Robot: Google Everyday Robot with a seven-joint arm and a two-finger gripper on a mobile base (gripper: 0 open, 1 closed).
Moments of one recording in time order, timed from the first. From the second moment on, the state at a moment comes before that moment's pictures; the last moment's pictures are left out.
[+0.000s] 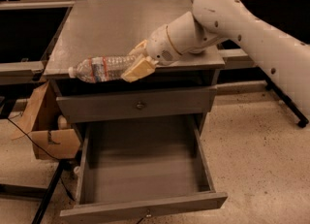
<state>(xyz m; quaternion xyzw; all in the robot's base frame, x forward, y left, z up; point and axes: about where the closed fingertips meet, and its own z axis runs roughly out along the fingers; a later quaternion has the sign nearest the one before) 0.618 0.062 0.882 -0.63 0.63 0.26 0.37</state>
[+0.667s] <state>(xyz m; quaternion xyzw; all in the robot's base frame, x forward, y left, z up) 0.553 0.008 0.771 -0.60 0.71 0.30 0.22</state>
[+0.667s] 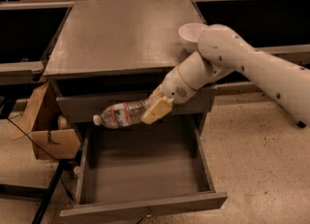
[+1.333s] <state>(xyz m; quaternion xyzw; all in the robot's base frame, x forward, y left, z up) 0.514 -0.018 0.619 -0.48 0.82 0.31 0.10</state>
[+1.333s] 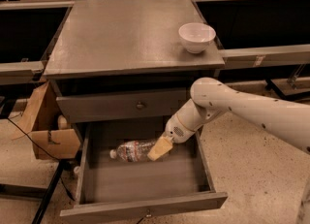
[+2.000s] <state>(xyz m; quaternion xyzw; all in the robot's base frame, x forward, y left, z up) 0.517 -0.022 0.598 -0.46 0.83 0.30 0.09</state>
